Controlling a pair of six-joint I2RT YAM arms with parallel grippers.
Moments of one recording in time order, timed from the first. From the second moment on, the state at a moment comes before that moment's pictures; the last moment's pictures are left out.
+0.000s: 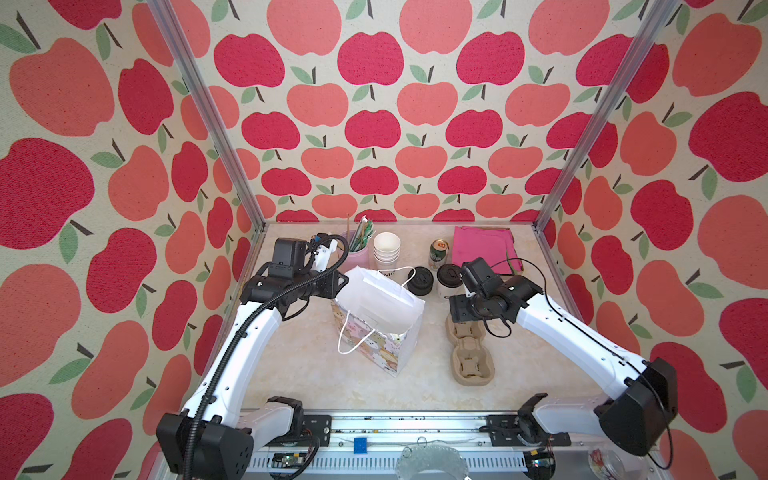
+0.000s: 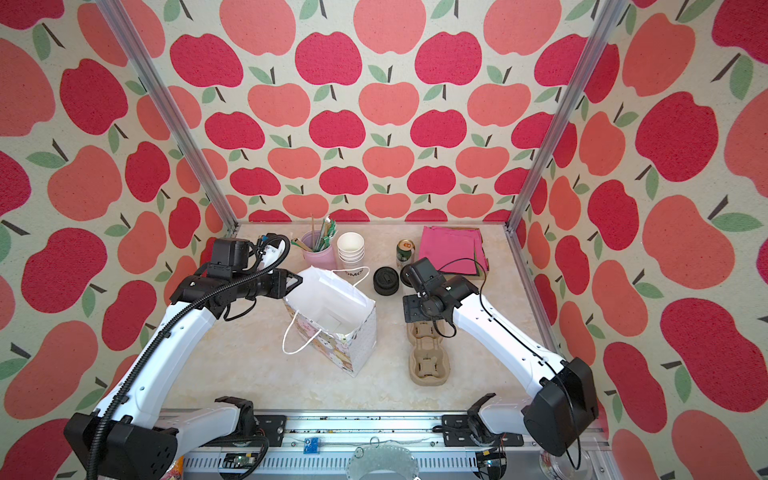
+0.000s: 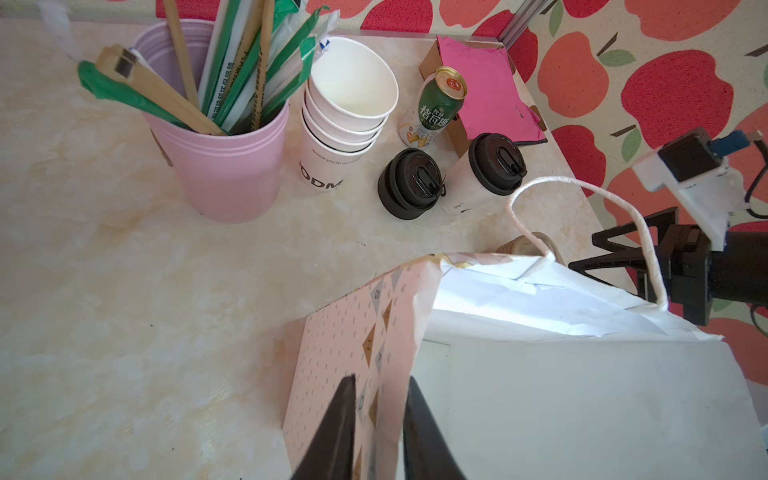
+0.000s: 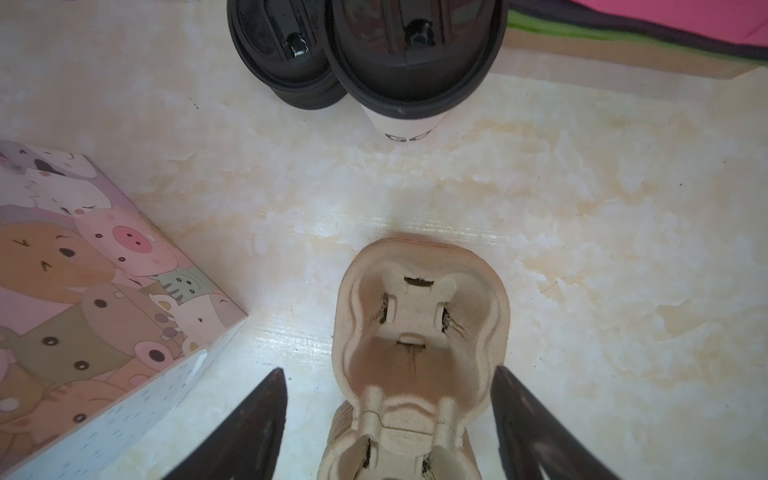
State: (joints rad) left arm -0.20 1.17 1.19 -0.80 0.47 -0.06; right arm 0.69 1.32 1.14 -1.00 0.14 0.45
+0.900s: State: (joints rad) left arm -0.20 1.18 1.17 -0.72 0.49 -0.09; right arm 0.69 1.32 0.99 -1.05 0.04 0.62
